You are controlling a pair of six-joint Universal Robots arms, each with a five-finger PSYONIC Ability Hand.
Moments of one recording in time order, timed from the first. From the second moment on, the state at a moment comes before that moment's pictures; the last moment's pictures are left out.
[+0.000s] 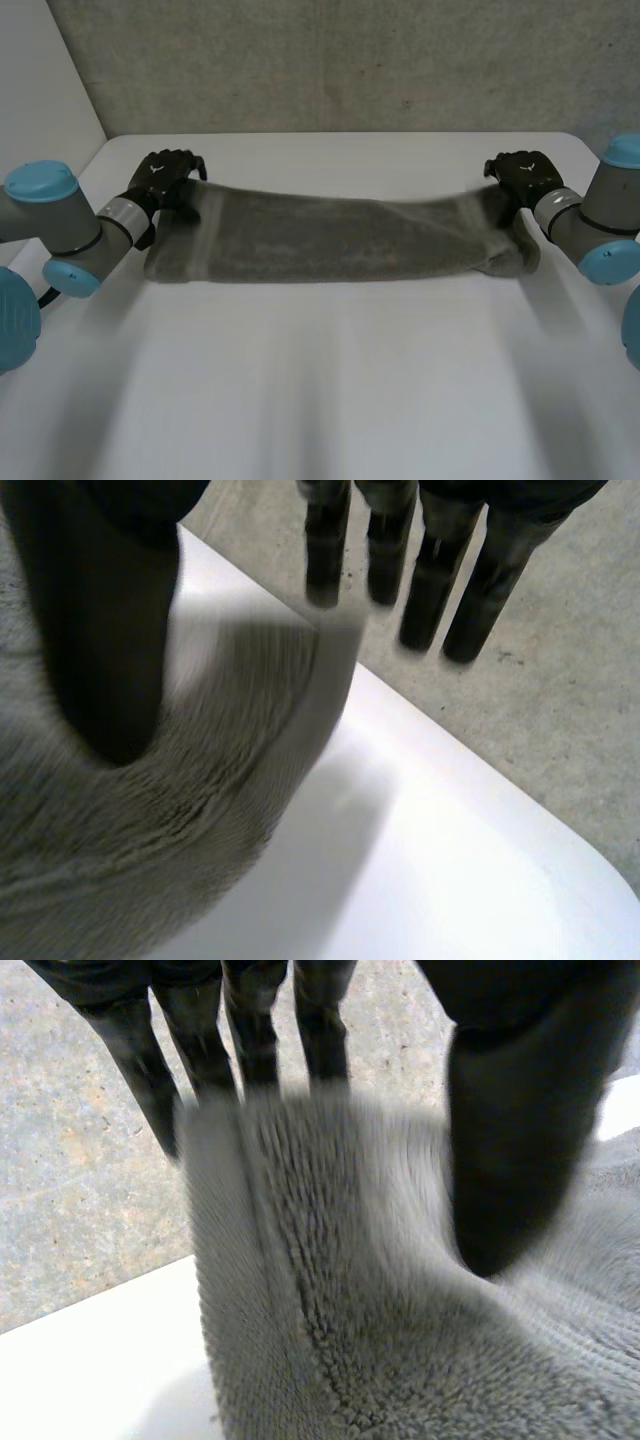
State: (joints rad) left arm 4.60 -2.68 -0.73 3.38 -1.10 3.18; right arm 1.67 -0.39 0.47 0.10 1.26 2.75; left_hand 0.44 0.48 0.50 0.49 0.25; right_hand 0.37 0.36 0.38 0.39 0.16
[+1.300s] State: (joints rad) left arm 4.55 -2.09 -1.53 3.46 -1.20 3.18; right arm 1.59 -0.83 1.31 -0.09 1.28 2.94; left_hand 0.25 0.25 0.26 0.26 0.06; right_hand 0.76 0.77 0.76 0.76 0.58
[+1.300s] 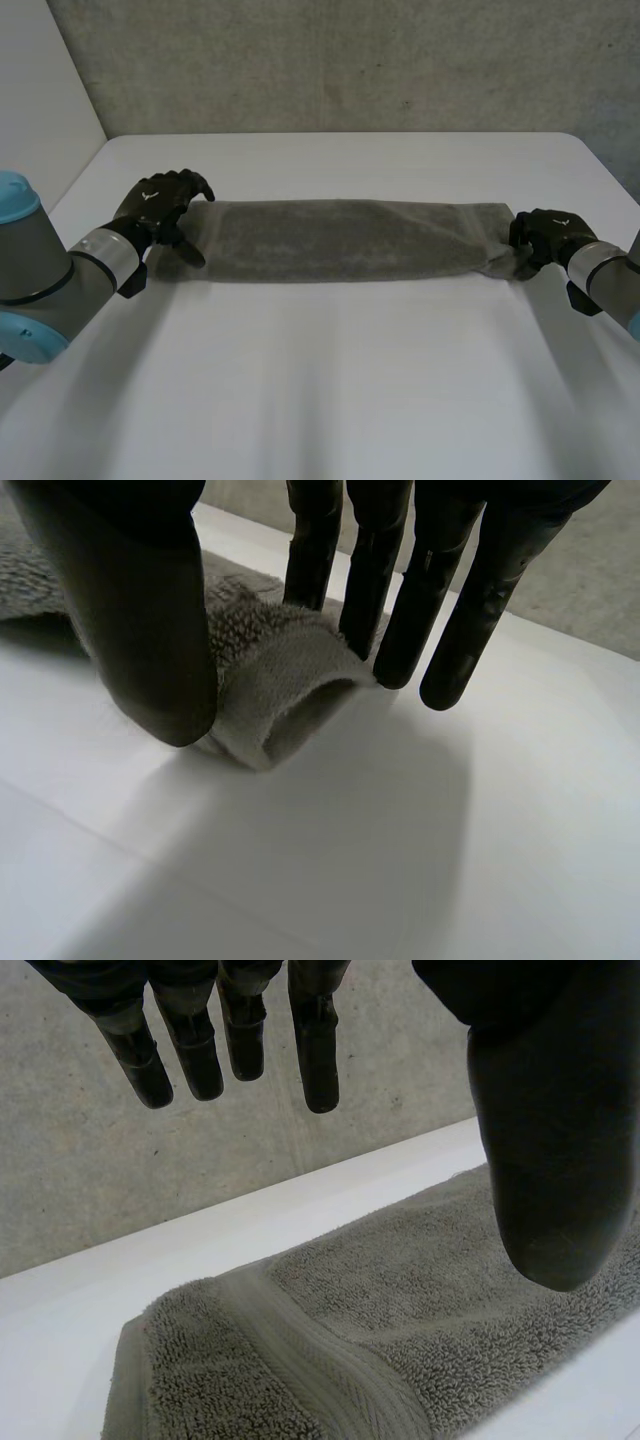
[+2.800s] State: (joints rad) left arm 4.50 -2.08 -1.54 3.46 -1.19 3.18; right arm 2.31 -0.41 0.23 0.36 1.56 2.60; left_hand 0.25 0.25 0.26 0.26 0.06; right_hand 0.25 0.25 0.25 0.25 0.06
